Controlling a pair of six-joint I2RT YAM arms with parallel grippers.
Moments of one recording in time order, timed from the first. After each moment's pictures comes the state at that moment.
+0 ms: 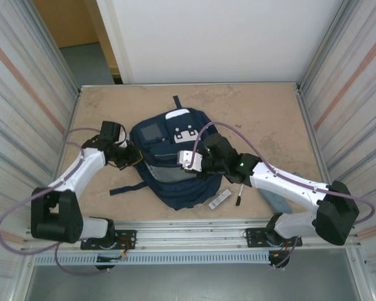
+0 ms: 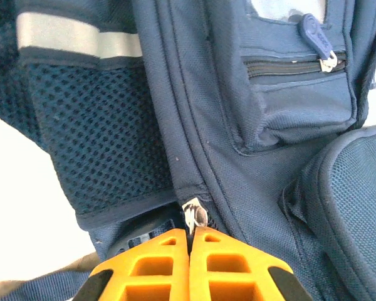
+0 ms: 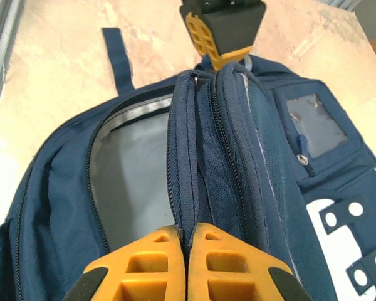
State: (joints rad) left arm -0.14 1.37 0.90 -0.66 0.35 -0.58; right arm 0.89 1.28 0.90 -0.24 -0.25 -0.61
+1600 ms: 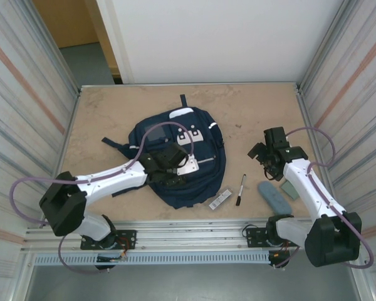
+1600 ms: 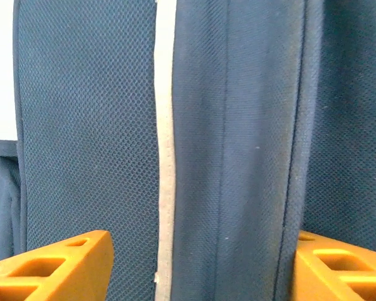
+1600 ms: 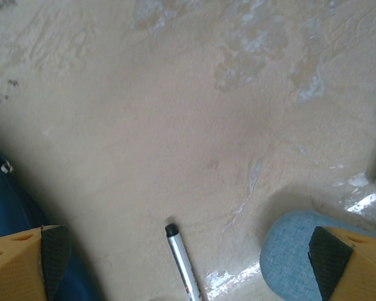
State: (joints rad) left arm -0.90 1.47 0.95 -0.53 -0.19 0.47; right arm 0.18 1.11 0.82 -0.83 0.12 0.88
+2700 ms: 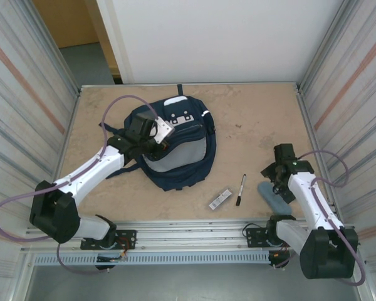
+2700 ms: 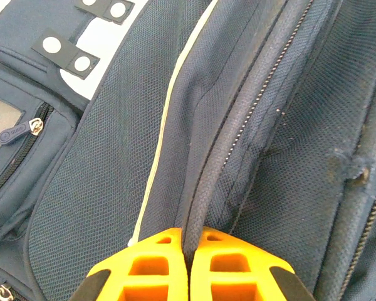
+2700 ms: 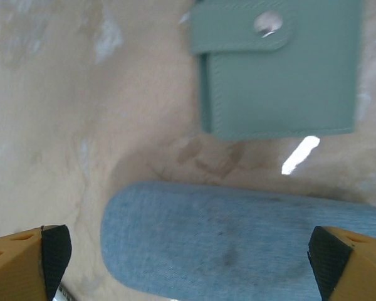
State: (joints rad) left arm -0.52 1.37 1.03 -0.48 0.12 0.22; right arm 0.08 1.00 0.64 -0.97 0.20 0.97
